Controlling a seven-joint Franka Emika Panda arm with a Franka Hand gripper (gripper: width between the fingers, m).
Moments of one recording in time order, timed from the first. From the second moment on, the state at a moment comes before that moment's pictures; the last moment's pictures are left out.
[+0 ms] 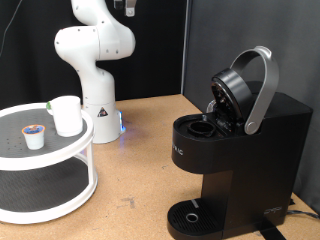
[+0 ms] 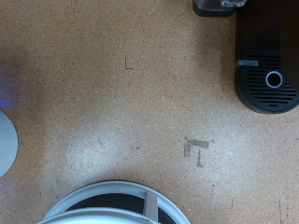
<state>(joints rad) 0.01 -0.77 0.00 -2.35 0.02 1.58 -0.76</state>
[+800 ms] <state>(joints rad) -0.03 -0.84 -0.16 -2.38 -0.07 1.59 -0.92</state>
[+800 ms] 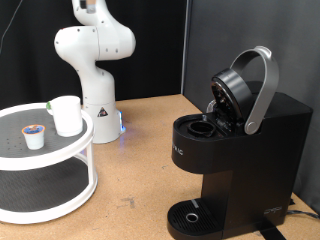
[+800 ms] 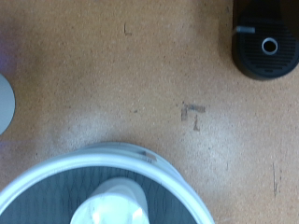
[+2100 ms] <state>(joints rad) -0.11 -0.86 -0.40 -2.35 -0.23 1.58 -1.10</state>
